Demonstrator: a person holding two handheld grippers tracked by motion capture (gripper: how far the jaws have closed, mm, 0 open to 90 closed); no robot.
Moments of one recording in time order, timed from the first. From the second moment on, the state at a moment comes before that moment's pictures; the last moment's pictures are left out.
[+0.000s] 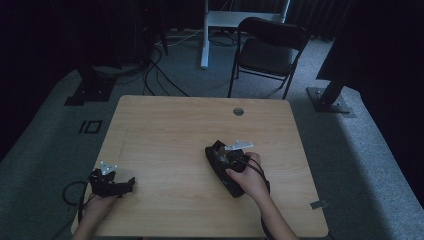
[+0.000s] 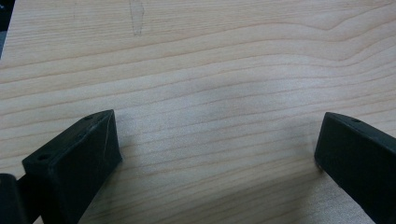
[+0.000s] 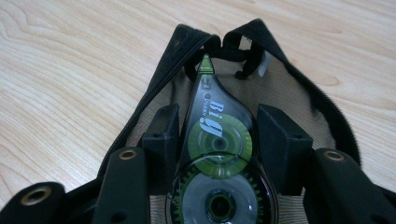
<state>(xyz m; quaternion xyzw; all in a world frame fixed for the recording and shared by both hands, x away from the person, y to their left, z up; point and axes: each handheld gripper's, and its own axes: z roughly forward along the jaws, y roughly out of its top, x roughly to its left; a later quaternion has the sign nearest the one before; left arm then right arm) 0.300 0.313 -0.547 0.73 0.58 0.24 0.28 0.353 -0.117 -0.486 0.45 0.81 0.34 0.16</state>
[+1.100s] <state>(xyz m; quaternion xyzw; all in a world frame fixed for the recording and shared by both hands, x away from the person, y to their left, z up) 0.300 0.313 -0.547 0.73 0.58 0.24 0.28 0.373 -0.101 -0.500 0.48 0.82 0.29 0.14</state>
